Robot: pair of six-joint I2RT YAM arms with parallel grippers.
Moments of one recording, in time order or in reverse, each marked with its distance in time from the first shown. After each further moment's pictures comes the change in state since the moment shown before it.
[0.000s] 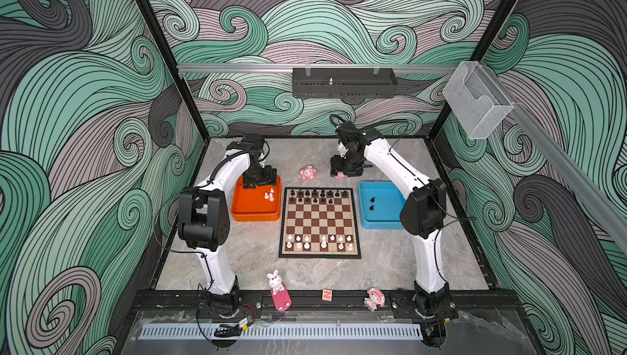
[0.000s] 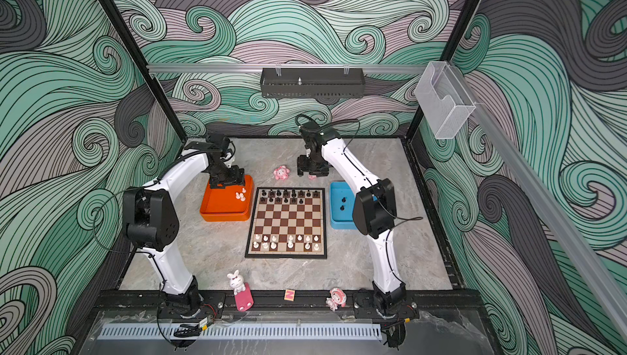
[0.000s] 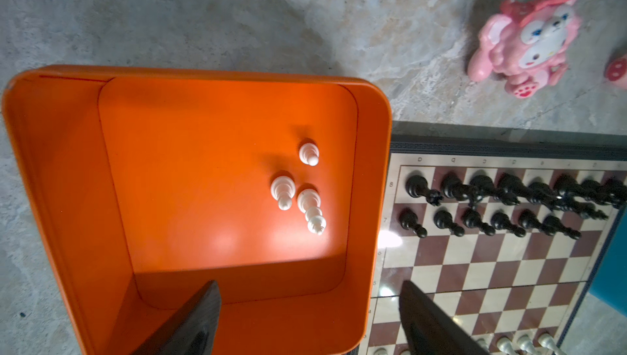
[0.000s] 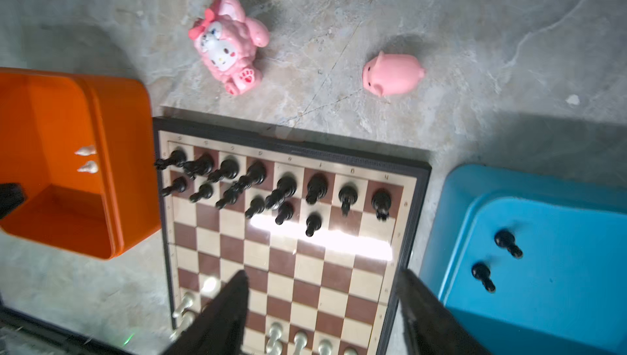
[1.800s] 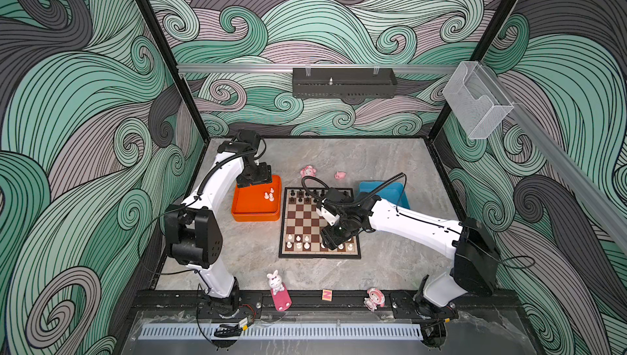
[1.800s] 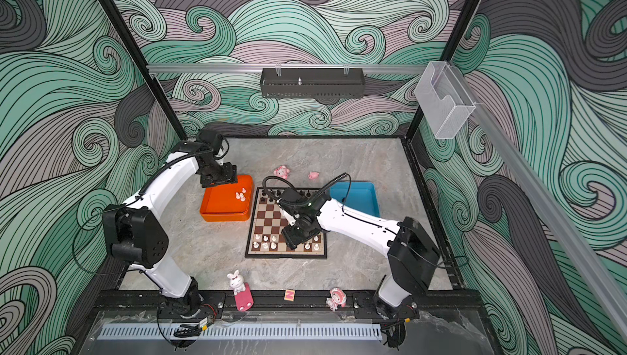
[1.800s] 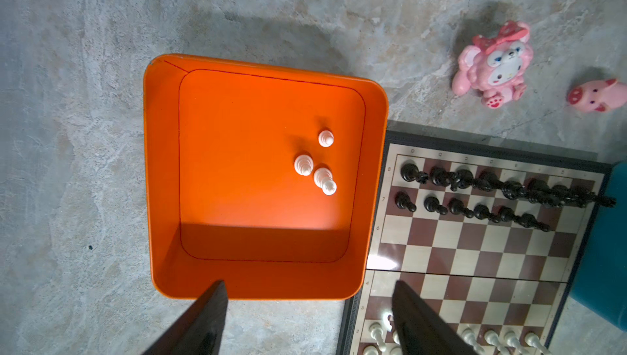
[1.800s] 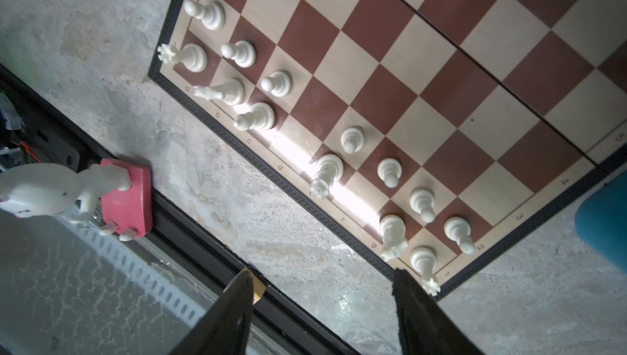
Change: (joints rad) left arm -0.021 -0.167 -0.029 -0.053 -0.084 -0.067; right arm 0.457 -0.471 -0.863 0.315 -0.042 -0.052
